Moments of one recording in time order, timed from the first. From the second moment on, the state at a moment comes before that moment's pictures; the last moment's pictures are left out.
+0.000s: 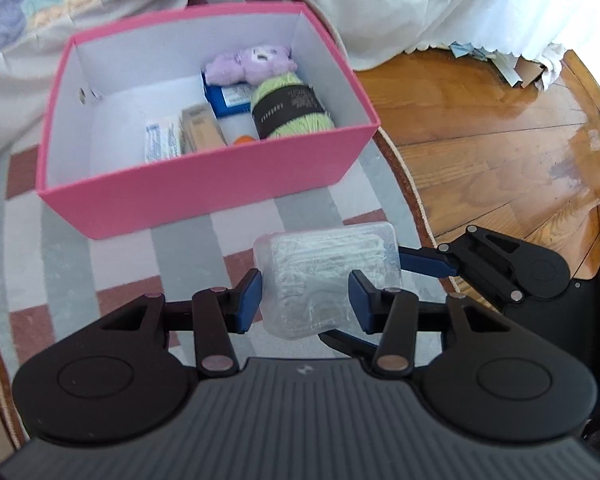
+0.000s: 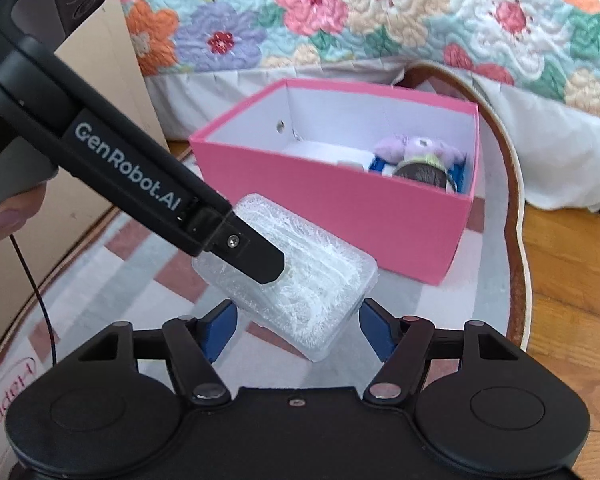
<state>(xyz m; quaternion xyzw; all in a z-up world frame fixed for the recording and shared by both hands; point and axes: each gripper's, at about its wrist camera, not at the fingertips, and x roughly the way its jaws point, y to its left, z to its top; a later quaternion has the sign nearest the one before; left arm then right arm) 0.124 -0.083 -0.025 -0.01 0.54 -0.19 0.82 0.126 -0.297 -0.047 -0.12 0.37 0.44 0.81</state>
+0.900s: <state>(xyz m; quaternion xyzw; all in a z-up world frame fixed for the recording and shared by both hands) 0.185 -0.038 0.083 -0.05 0.40 -0.12 0.91 0.212 -0.225 0.057 -0.16 0.28 0.47 0.82</state>
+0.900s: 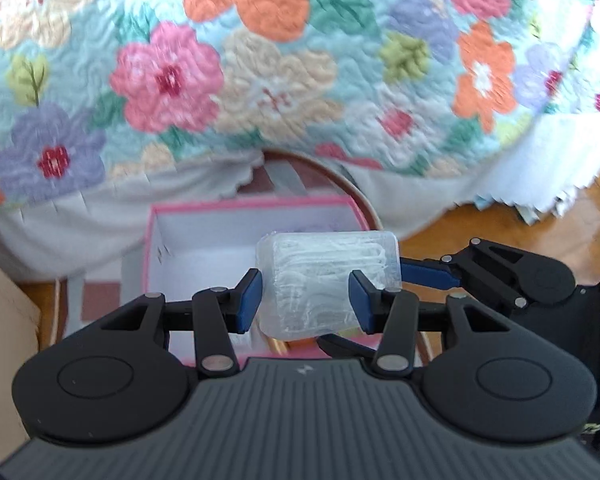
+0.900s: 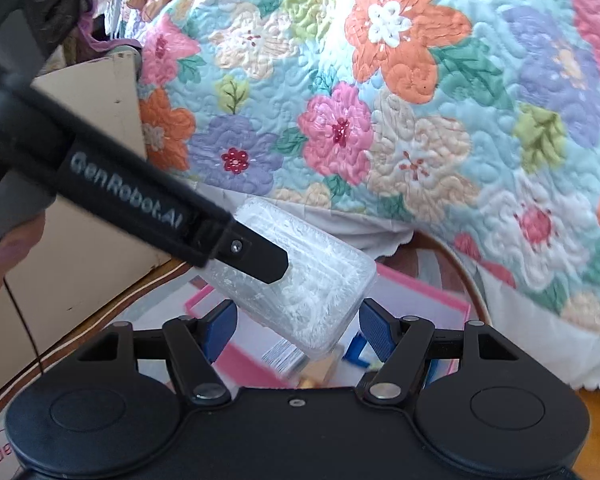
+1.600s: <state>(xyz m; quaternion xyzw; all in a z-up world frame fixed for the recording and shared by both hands) 0.315 0.002 -0.062 -0.23 0.47 -0.07 0.85 0.341 -0.168 -0.063 -0.09 0.45 0.45 0.77</state>
